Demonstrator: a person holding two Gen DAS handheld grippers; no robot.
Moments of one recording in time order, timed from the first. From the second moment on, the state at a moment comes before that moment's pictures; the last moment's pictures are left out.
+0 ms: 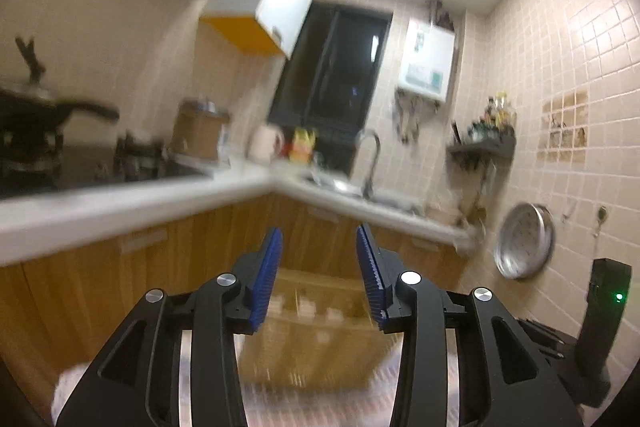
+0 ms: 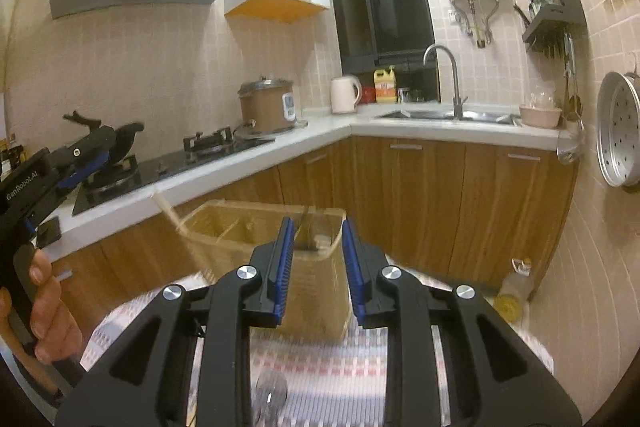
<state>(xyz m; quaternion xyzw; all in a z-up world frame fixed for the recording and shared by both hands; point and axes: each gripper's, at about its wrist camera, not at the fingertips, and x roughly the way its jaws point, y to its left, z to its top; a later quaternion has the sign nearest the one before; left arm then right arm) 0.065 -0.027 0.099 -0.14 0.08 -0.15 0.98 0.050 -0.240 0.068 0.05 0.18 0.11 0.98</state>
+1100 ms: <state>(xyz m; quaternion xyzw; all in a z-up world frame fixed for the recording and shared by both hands) 0.063 -0.056 -0.070 0.05 0.46 -0.18 0.87 0.040 -0.227 -0.049 0.11 0.35 0.18 0.91</state>
